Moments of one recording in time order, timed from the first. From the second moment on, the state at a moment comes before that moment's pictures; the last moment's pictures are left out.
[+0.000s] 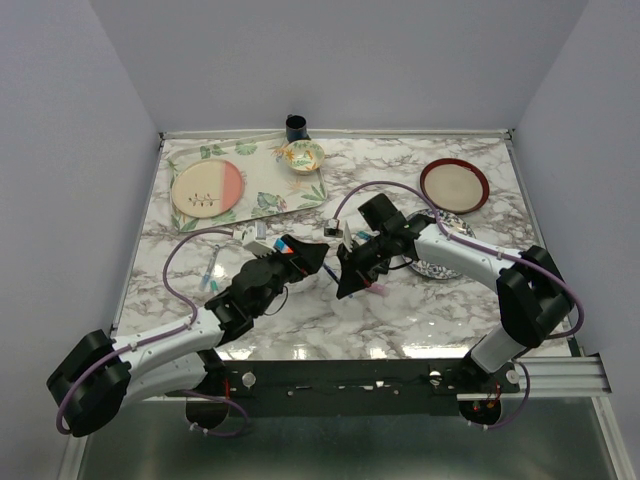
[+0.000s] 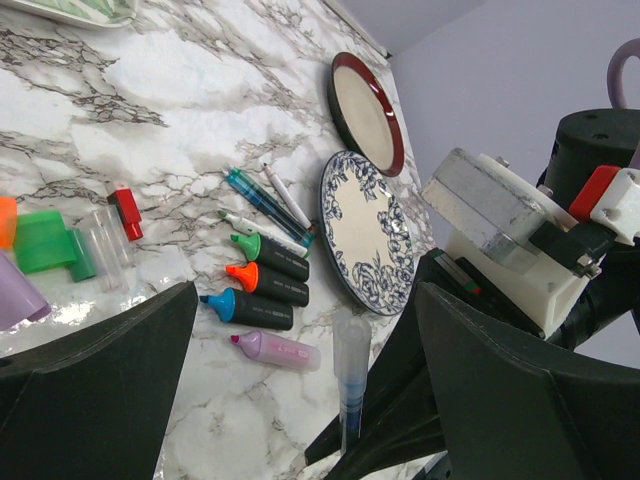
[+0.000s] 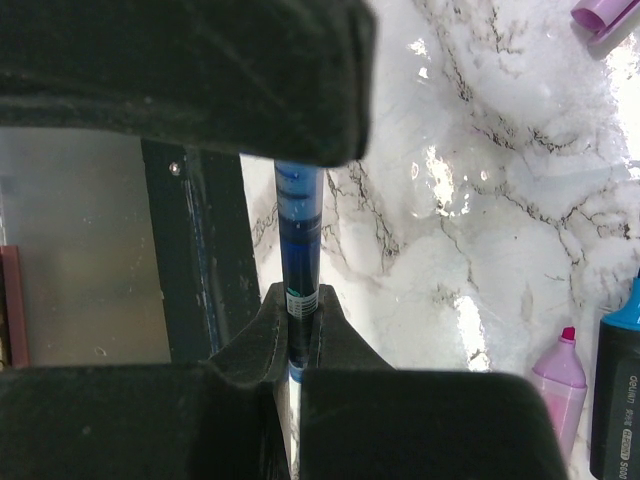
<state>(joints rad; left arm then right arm) -0.85 0.98 0.34 0.51 -0.35 -0.97 0.70 1.61 1.08 -0.53 -0.86 -0.24</state>
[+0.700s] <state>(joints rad) -0.85 1.05 0.44 0.43 -0.31 -0.96 0.70 1.61 1.08 -0.54 -0.83 -0.24</state>
